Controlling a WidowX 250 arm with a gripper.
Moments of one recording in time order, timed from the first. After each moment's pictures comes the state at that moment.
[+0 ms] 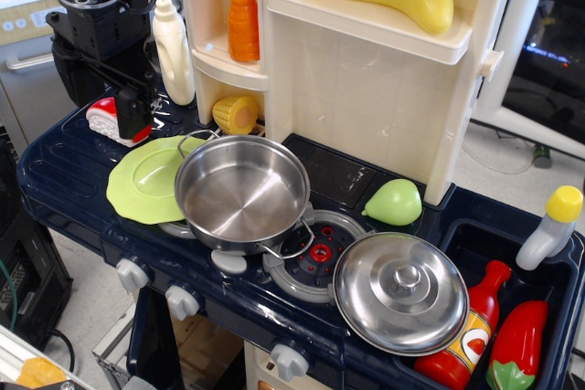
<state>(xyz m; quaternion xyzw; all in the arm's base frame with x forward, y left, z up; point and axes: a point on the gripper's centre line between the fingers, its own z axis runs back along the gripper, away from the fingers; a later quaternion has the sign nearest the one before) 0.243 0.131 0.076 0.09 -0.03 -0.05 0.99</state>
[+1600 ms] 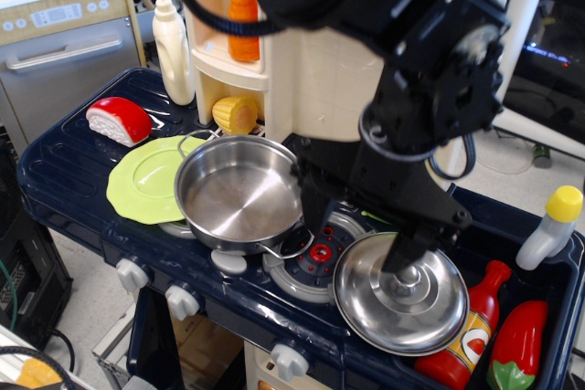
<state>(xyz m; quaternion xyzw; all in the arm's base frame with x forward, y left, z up) 0.230 -0.087 0.065 0.07 -0.08 0.03 0.99</state>
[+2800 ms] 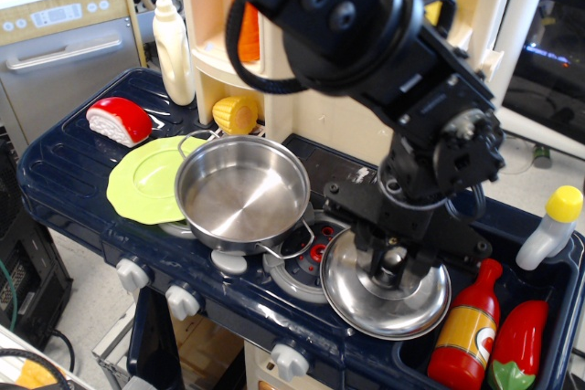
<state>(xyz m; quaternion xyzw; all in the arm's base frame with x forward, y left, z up) 0.249 -0.104 0.029 0.02 -0.11 0.03 0.99</state>
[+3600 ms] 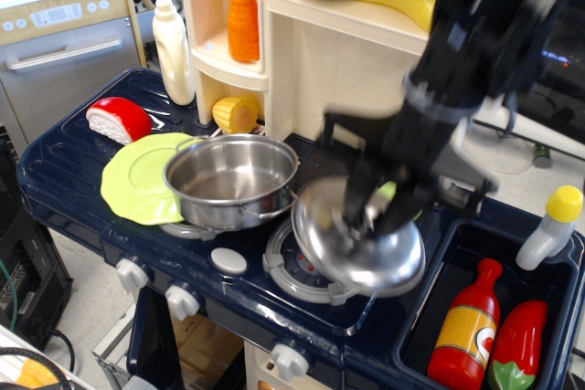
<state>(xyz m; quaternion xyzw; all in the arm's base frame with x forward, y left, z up) 0.243 -0.084 0.098 0.13 0.01 0.05 0.99</state>
